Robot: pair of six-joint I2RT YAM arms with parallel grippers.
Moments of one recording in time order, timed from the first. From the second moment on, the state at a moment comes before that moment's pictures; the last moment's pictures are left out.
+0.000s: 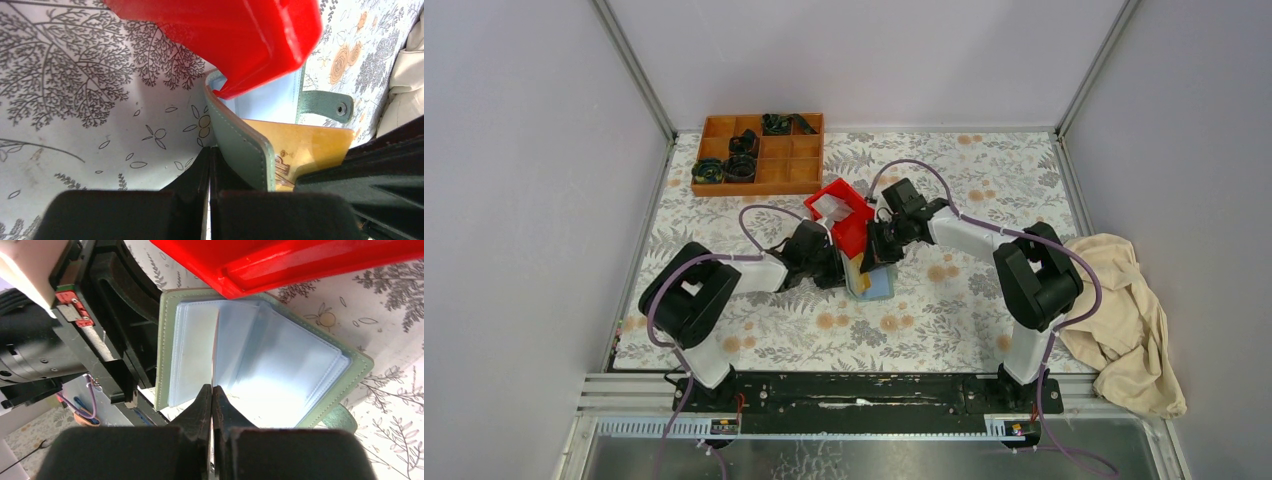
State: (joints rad) left arm -0.58 1.72 0.71 0.17 0.31 -0.83; right arm 0.60 1.83 1.21 -0.44 -0.53 0.45
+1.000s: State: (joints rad) left arm -0.61 1.66 0.76 -0.04 0.16 -0.80; right arm 0.75 1.89 1.40 -0.67 -0.24 0.34
